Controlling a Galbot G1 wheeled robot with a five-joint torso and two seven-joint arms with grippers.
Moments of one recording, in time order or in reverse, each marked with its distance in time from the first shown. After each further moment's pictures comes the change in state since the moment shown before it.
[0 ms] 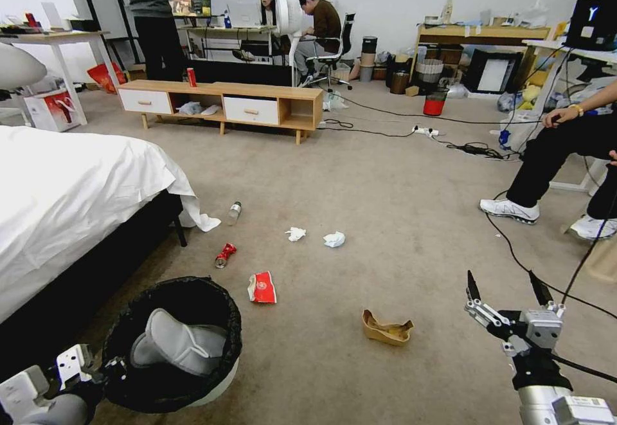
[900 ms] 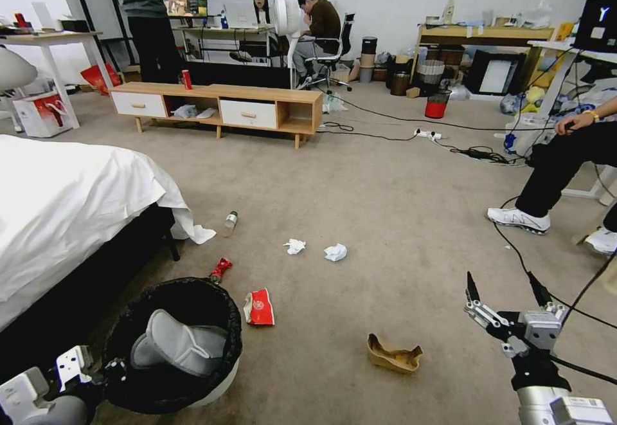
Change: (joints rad) left arm 0.003 -0.007 0.000 0.000 0.005 0.000 0.003; right arm 0.011 -0.001 0.000 -0.020 -0.026 0.019 -0.003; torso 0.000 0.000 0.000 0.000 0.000
